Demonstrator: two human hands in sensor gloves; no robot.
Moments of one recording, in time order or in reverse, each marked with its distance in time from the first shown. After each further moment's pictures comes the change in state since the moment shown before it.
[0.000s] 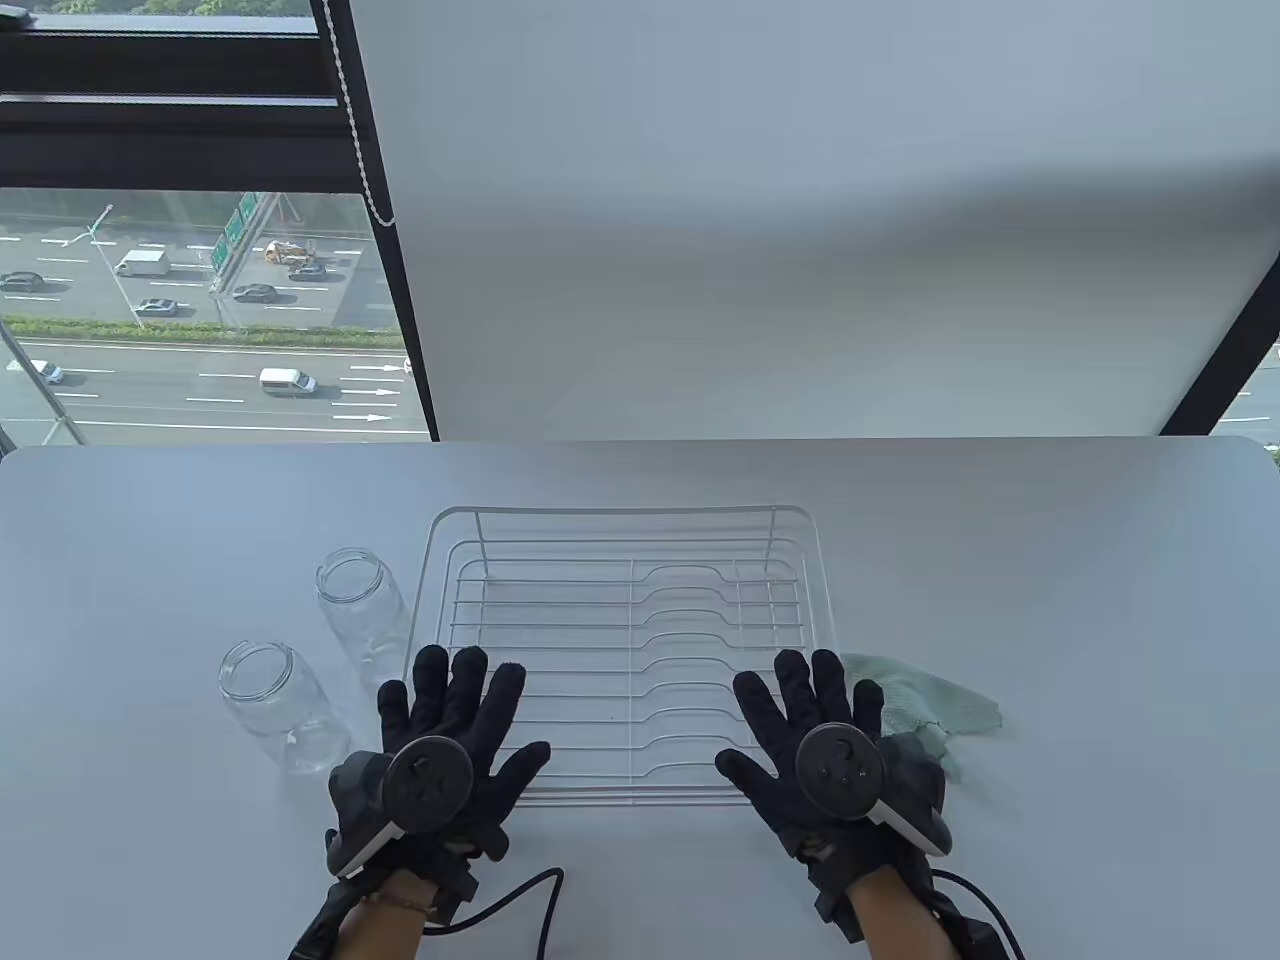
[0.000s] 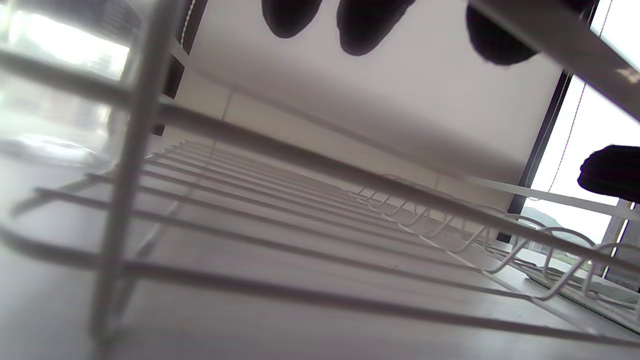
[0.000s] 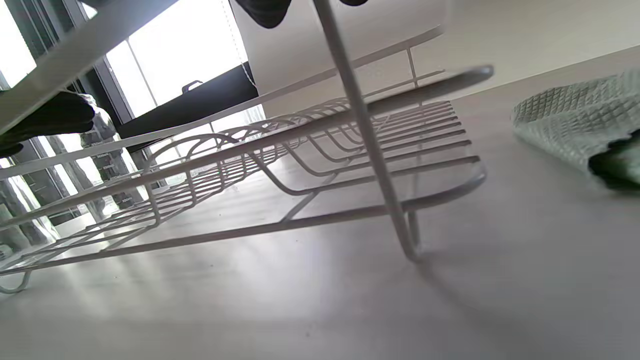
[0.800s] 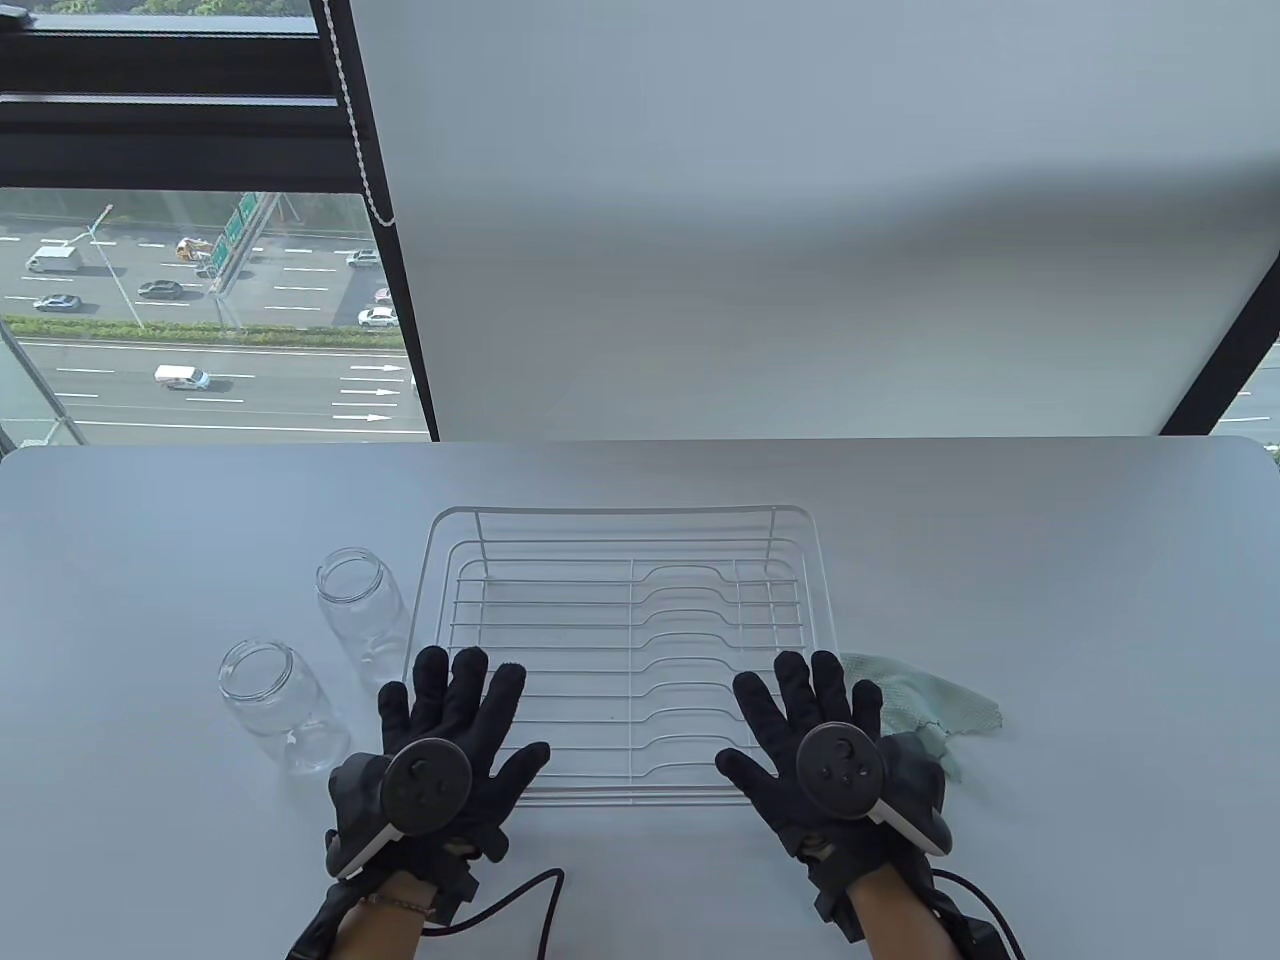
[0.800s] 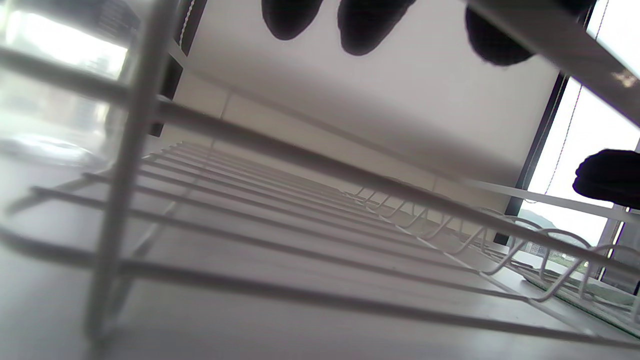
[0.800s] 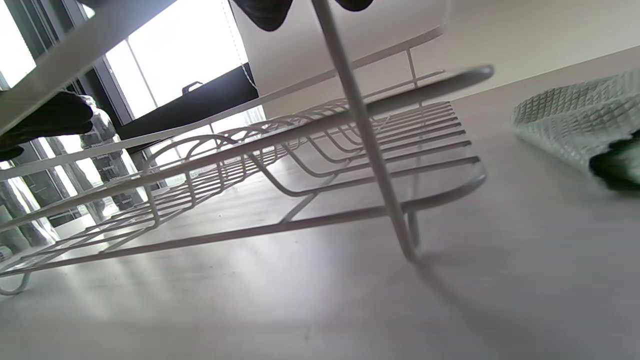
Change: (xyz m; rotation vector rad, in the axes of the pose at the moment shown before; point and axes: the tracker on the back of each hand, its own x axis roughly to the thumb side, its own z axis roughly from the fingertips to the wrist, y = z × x) left_hand -0.001 -0.002 0.001 0.007 -0.006 0.007; right_hand -0.001 0.000 0.000 -0.003 -0.001 -0.002
